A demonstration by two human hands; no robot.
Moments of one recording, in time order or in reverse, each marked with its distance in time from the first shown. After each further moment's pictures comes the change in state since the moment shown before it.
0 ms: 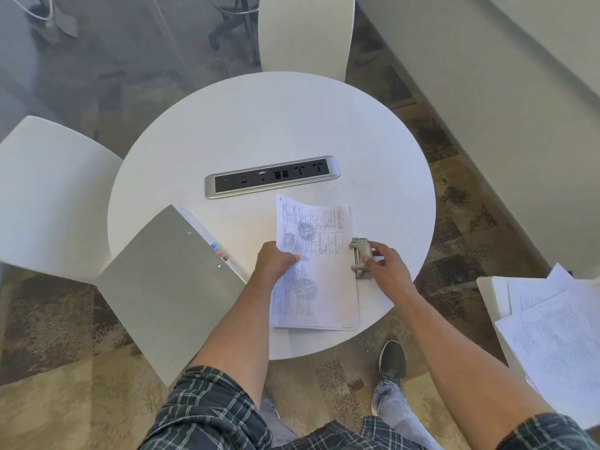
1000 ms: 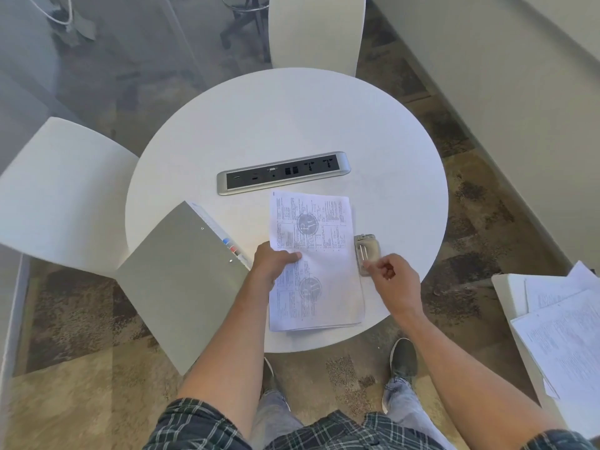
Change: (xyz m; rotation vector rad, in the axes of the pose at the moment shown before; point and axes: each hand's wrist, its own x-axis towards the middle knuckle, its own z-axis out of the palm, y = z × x) left_hand -0.023 -0.010 -0.025 -0.314 -0.024 -0.012; right_hand -0.045 0.005 0.017 0.032 0.231 -0.147
